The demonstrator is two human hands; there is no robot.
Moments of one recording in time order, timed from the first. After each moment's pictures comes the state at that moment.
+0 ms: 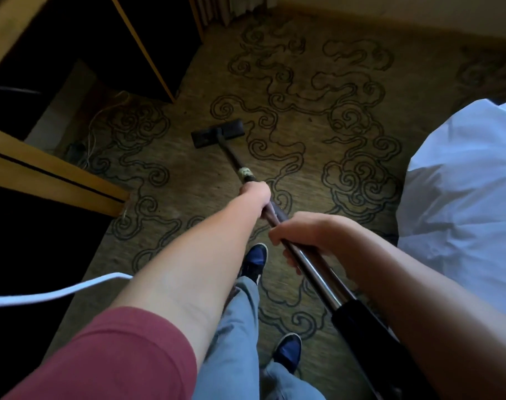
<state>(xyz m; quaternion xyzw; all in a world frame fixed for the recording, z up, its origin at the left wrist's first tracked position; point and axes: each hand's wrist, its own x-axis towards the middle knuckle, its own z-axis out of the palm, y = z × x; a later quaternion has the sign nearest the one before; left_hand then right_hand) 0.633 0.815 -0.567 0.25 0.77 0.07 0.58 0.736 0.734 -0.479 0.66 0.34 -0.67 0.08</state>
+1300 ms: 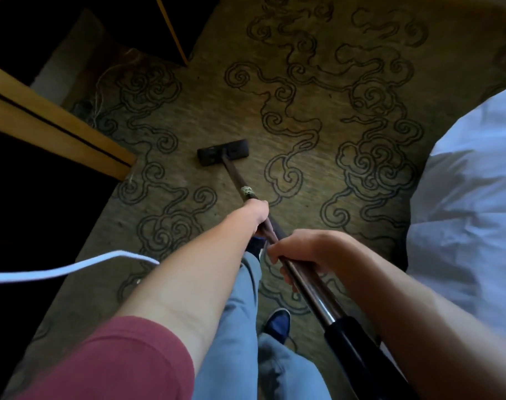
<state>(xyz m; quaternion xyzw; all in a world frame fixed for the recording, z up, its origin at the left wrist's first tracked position) 0.581 0.720 -0.628 0.19 0.75 0.00 0.64 0.696 0.664 -0.530 0.62 0.26 -0.73 0.16</state>
